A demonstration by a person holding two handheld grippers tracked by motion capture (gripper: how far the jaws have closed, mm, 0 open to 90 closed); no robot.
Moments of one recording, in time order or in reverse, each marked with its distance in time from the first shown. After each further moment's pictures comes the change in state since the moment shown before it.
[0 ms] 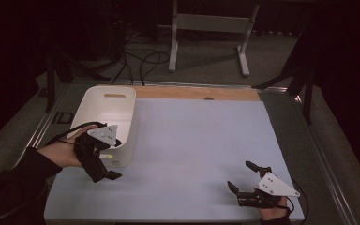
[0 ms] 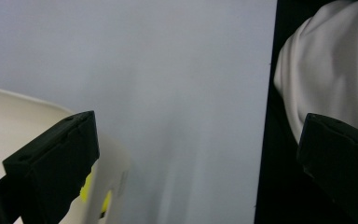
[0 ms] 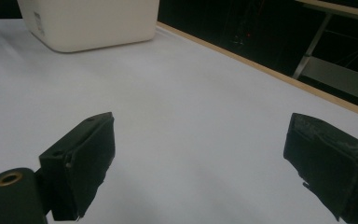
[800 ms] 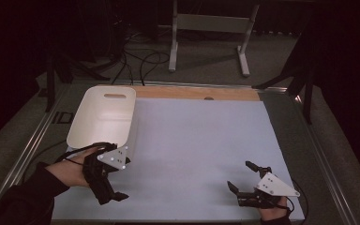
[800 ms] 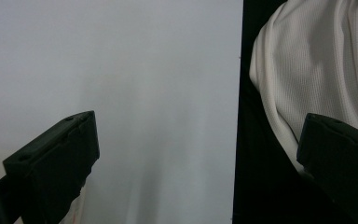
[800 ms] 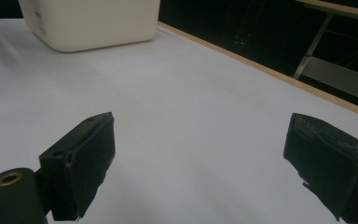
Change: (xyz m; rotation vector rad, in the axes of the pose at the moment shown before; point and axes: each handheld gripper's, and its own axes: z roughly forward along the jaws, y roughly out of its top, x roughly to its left) left arm -0.036 0.001 0.032 0.005 -0.045 0.071; right arm 0.000 0.000 0.000 0.002 0.000 0.001
